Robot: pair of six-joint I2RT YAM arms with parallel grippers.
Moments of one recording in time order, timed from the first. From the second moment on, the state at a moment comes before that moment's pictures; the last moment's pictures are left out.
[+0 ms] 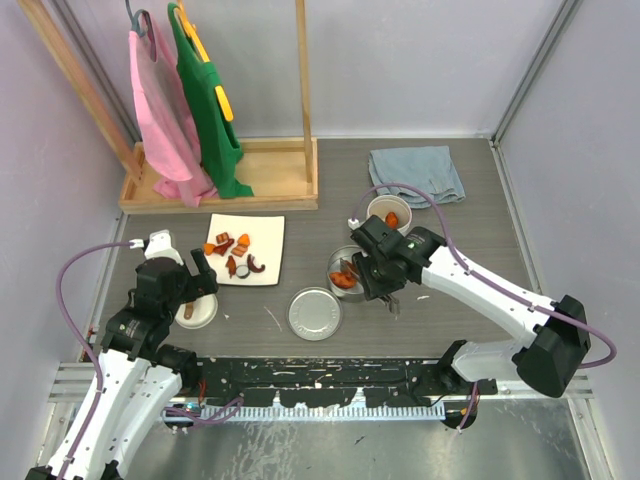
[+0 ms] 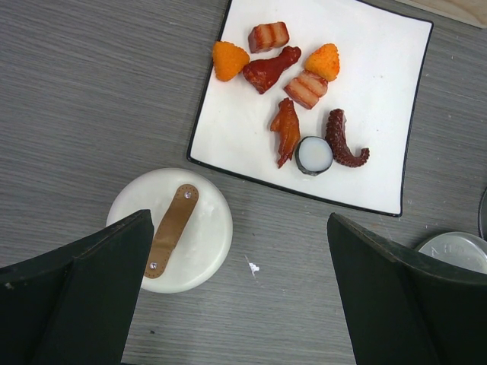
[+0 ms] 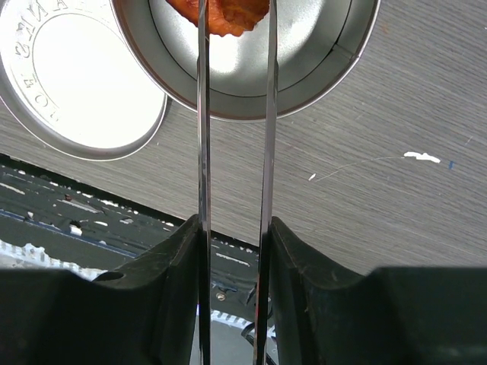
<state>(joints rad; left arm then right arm) -0.27 0.48 0.59 -0.72 -0.26 -0.43 0.80 1.27 1.08 -1.03 0.09 0.42</state>
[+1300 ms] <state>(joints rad) -0.27 0.48 0.59 -0.72 -0.26 -0.43 0.80 1.21 1.10 -1.00 0.12 0.43</state>
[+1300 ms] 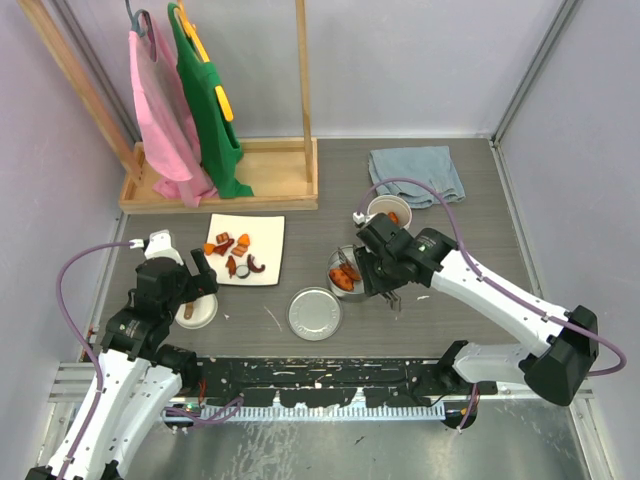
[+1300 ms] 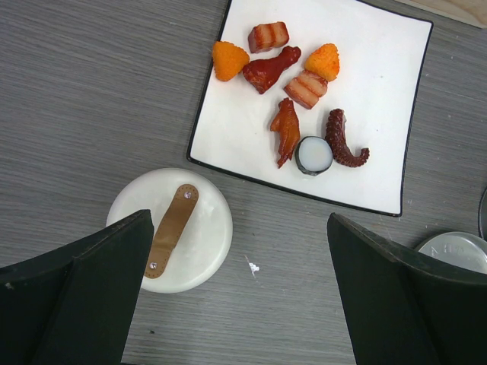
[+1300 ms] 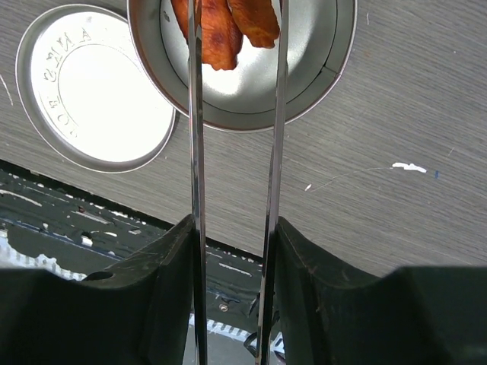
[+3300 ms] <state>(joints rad) -0.27 0.45 0.59 -0.72 -0.27 -0.43 0.97 1.72 1.57 -0.86 -0.01 0.43</state>
